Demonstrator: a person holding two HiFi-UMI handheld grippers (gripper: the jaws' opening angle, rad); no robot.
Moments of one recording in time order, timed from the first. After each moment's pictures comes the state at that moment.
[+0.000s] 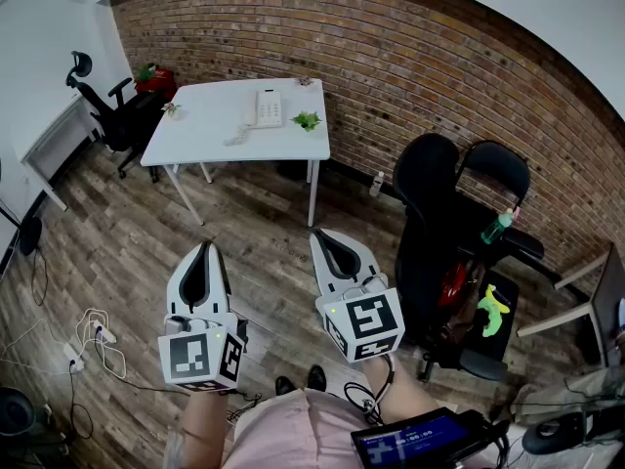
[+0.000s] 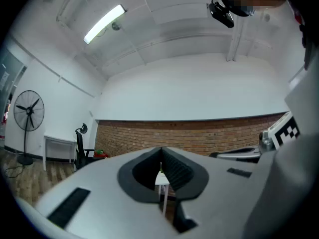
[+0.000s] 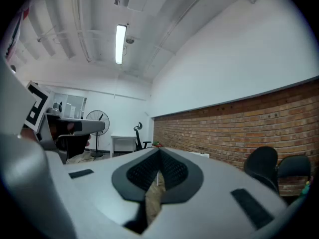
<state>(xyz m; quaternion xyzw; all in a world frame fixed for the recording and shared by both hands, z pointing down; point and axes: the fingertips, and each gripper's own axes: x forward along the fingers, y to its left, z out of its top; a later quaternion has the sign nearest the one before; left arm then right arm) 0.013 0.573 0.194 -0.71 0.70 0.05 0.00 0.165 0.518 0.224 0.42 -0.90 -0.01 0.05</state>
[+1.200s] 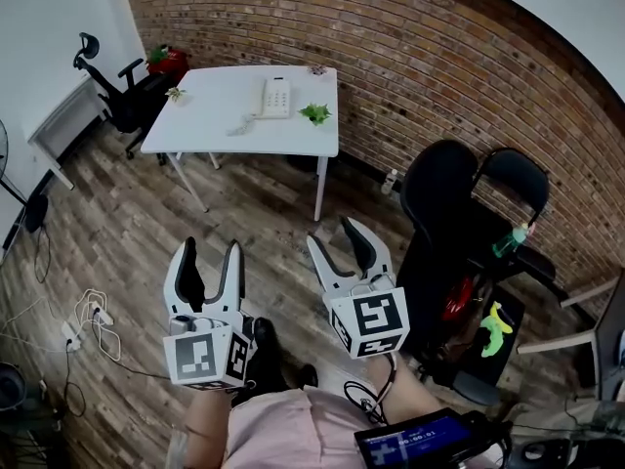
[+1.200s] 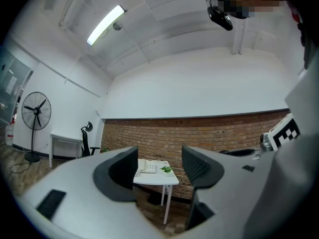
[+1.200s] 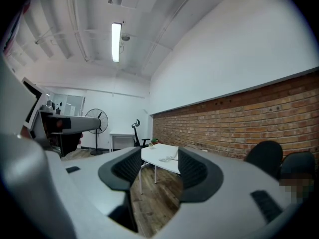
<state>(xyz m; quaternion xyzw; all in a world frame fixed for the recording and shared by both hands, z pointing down) 0.043 0.525 0.220 -0.68 0.73 0.05 0.00 0.200 0.452 0.257 0.42 -0.91 0.00 0.06</state>
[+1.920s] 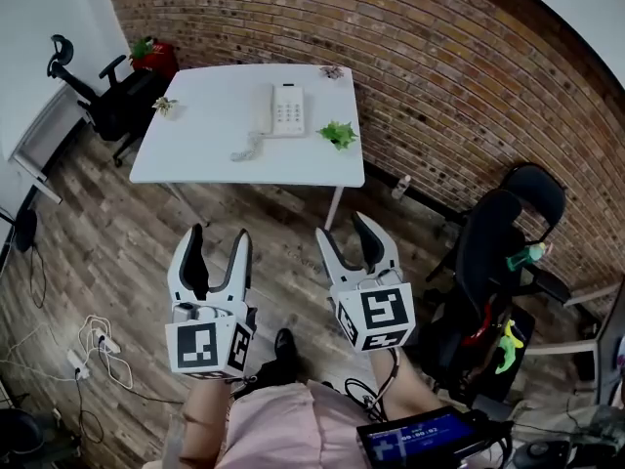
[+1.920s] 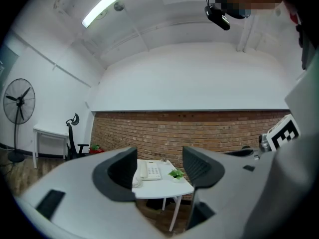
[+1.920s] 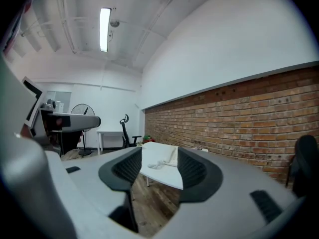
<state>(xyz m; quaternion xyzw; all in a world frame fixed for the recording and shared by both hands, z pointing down) -0.068 0.329 0.248 -0.72 0.69 0.04 -0.02 0.098 0.273 0.288 0.46 -0.89 0.02 0.08</state>
